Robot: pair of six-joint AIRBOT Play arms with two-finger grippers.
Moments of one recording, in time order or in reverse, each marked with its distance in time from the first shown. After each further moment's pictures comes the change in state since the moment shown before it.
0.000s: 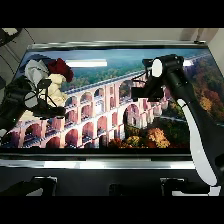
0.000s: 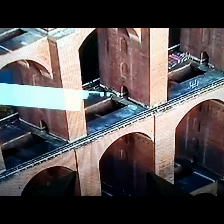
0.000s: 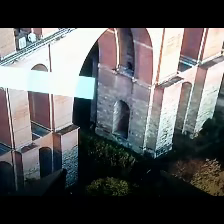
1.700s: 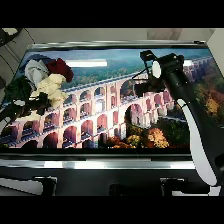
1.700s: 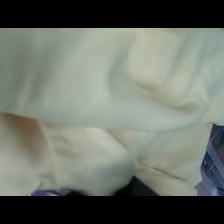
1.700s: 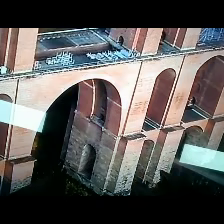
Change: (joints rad) left arm 0.519 -0.447 -0.053 -0.870 0.799 0.056; right arm 0.000 0.003 0.000 -0.145 -0.117 -0.181
